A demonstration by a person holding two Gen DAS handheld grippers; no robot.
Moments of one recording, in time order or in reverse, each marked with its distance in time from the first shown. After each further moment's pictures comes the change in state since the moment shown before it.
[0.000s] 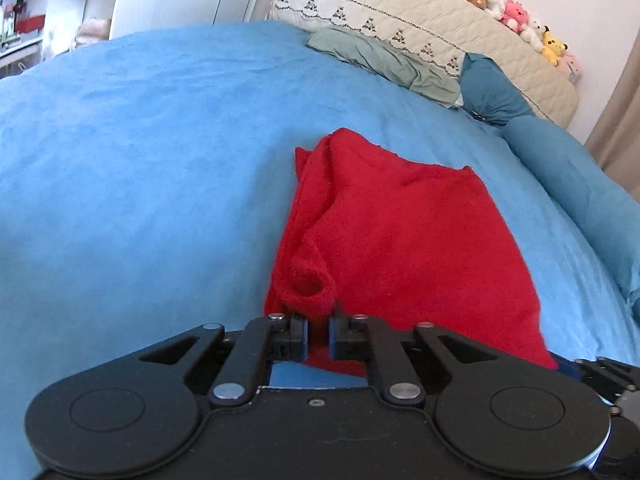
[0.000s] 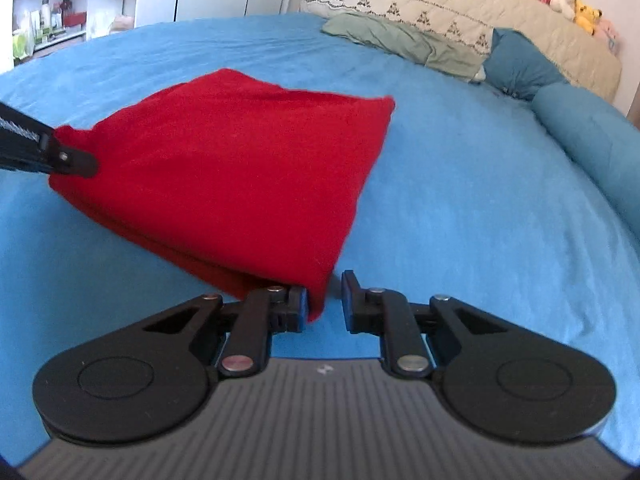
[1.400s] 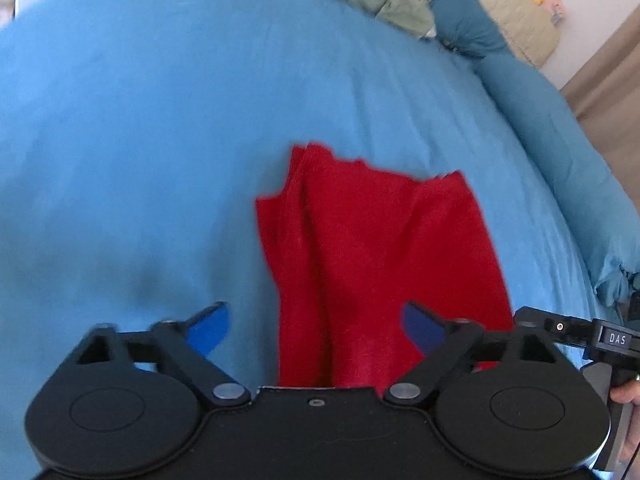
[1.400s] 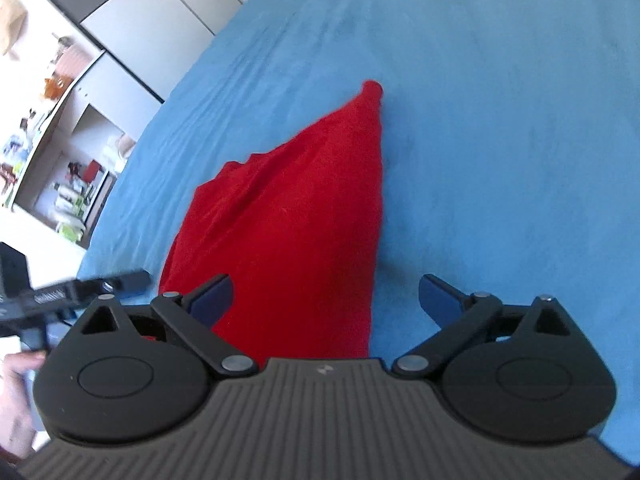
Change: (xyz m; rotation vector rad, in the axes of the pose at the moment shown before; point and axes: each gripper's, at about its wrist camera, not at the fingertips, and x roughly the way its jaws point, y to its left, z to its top) left arm 0.091 0.013 0.129 0.041 0.346 -0.163; right arm 0.079 -0.124 0.089 0.638 0.258 0.442
